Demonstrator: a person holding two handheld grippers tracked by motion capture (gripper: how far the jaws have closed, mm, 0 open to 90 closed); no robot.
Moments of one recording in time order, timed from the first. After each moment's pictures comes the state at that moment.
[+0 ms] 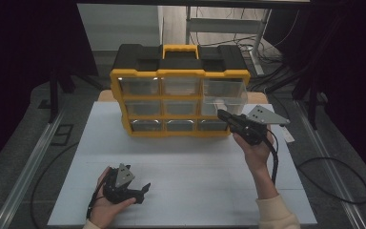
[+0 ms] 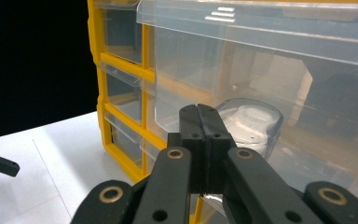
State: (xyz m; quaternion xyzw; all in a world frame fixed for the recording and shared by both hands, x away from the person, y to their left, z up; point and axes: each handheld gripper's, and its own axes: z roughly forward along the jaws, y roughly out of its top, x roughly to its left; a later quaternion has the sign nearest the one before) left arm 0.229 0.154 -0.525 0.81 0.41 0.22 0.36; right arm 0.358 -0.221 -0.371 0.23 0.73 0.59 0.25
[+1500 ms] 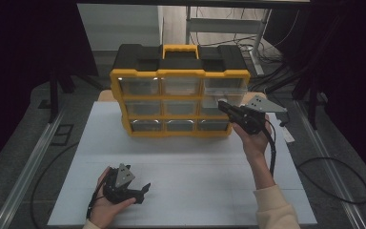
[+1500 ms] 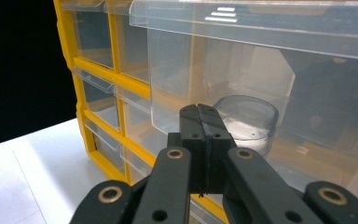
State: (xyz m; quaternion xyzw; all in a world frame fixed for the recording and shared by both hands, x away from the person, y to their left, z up) left arm 0.229 0.154 -0.525 0.81 0.41 0.22 0.36; right arm 0.386 -0.220 -0.367 0.26 0.72 0.59 0.25
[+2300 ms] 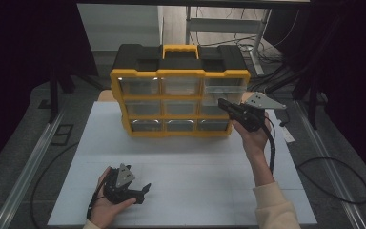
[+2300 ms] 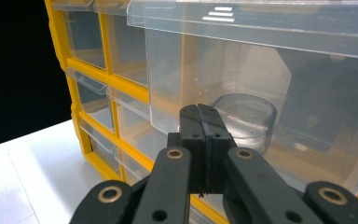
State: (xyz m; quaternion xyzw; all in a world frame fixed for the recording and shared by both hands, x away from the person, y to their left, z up) left arm 0.229 0.153 -0.525 0.81 0.41 0.22 0.36; right arm 0.394 -0.219 -0.366 0.26 0.73 0.59 0.25
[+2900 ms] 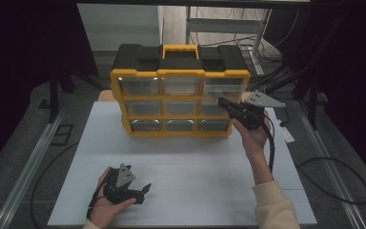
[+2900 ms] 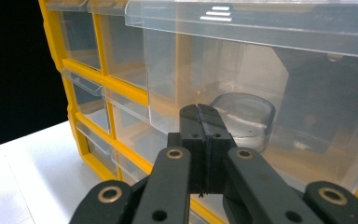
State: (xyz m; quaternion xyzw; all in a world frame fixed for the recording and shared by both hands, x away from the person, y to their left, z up) left arm 0.229 0.153 -0.525 0.81 0.41 0.21 0.36; right arm 0.399 -0.219 -0.365 0.27 0.72 0.58 0.25
